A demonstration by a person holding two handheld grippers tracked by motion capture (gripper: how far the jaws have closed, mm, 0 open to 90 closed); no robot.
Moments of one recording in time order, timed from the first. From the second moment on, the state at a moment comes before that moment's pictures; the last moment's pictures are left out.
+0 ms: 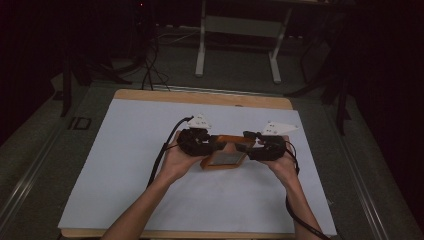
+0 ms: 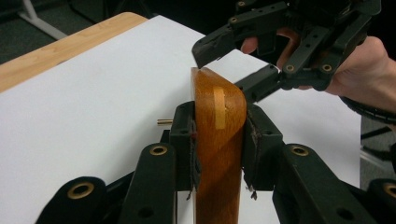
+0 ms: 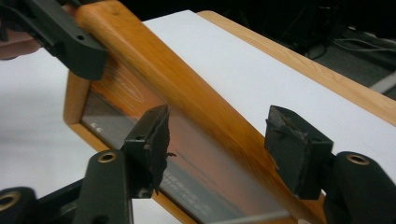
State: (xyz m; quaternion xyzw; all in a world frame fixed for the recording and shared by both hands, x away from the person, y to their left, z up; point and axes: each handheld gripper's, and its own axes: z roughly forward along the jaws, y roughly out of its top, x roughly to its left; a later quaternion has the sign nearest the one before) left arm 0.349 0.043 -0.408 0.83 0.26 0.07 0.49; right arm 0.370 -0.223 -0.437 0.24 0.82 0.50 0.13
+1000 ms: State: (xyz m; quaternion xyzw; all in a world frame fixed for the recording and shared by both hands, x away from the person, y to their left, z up) left arm 0.357 0.035 -0.408 0.81 0.24 0.06 0.54; right arm 0.362 -0.223 -0.434 0.16 0.85 0.48 0.15
